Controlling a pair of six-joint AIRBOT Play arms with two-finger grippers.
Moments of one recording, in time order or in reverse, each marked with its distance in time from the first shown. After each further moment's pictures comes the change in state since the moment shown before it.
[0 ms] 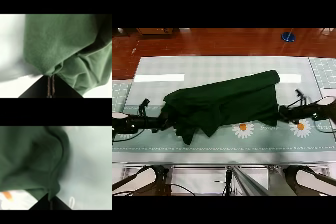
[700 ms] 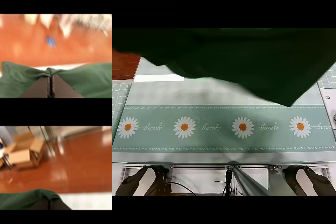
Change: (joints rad) left arm 0.046 0.396 1.095 -0.264 -0.172 -0.133; right arm -0.123 0.494 0.835 0.159 -0.058 0.062
